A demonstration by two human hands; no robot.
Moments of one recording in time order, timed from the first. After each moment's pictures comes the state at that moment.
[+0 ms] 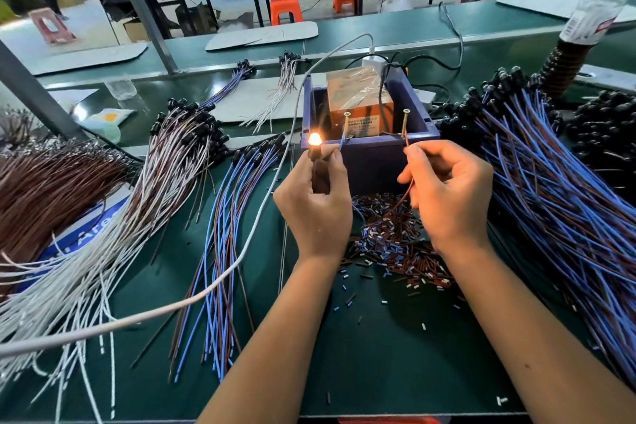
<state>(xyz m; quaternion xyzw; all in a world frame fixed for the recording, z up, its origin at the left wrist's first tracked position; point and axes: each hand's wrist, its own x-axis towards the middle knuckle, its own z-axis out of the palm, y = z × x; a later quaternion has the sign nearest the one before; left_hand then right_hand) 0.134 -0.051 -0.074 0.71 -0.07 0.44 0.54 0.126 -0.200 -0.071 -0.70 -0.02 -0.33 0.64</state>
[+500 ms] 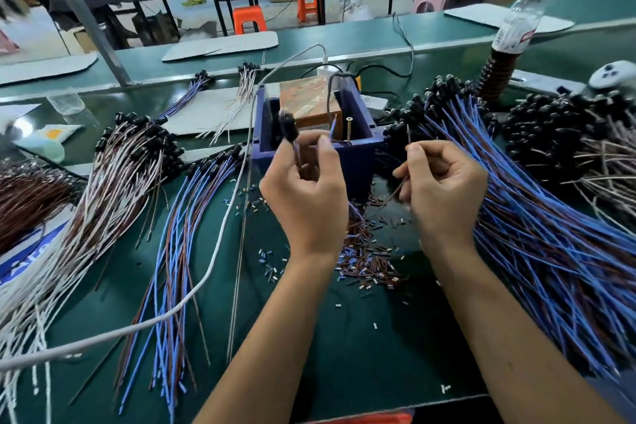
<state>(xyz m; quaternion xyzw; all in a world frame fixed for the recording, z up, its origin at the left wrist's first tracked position) 0.115 -0.104 -0.032 0.67 -0.04 0.36 0.65 0.111 -0.241 -0.063 -0.68 0.06 -0.38 0.62</state>
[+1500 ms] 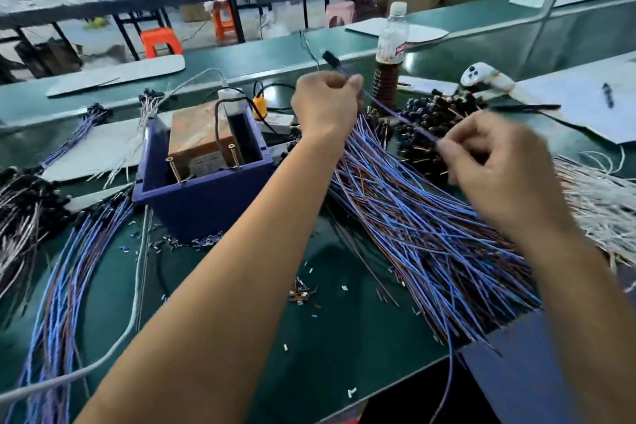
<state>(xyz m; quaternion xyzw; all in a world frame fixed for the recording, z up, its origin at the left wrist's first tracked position) 0.187 -0.262 0.040 0.76 -0.09 0.05 0.64 0.016 -0.390 0.010 -0.88 0.13 -0.36 0.29</state>
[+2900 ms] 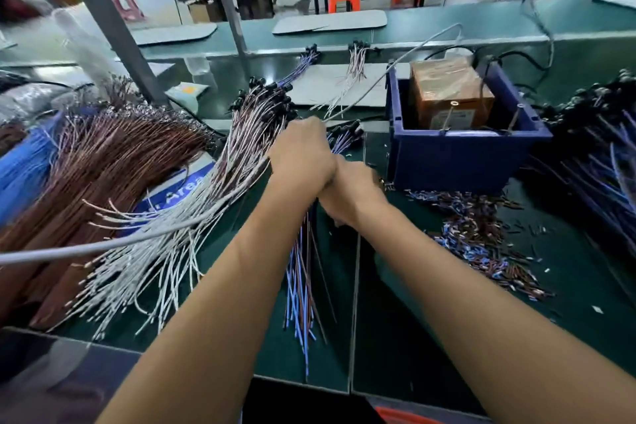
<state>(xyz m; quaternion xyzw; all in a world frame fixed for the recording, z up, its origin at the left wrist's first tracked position) 0.183 0.081 -0.021 0.98 0.07 0.09 0.14 0.165 -0.007 -0.055 -0.96 -0.12 0.06 0.24</state>
